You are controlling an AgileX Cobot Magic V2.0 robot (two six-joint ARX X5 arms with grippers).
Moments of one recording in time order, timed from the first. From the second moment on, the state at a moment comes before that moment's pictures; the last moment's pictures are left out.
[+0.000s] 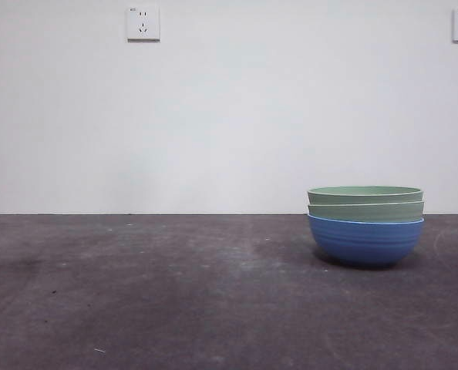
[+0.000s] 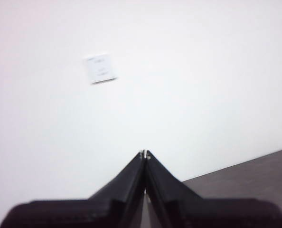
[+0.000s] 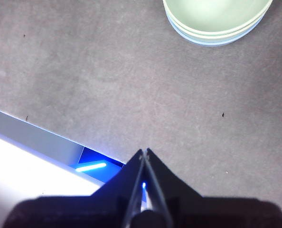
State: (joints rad) left arm -0.03 0.61 0.96 -0.18 0.15 0.15; right arm 0.40 1.07 1.27 -1.29 -0.18 0.09
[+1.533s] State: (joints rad) left arm 0.03 0.00 0.02 -0.16 0.03 0.11; right arm 0.40 1.07 1.27 -1.29 -0.18 0.09
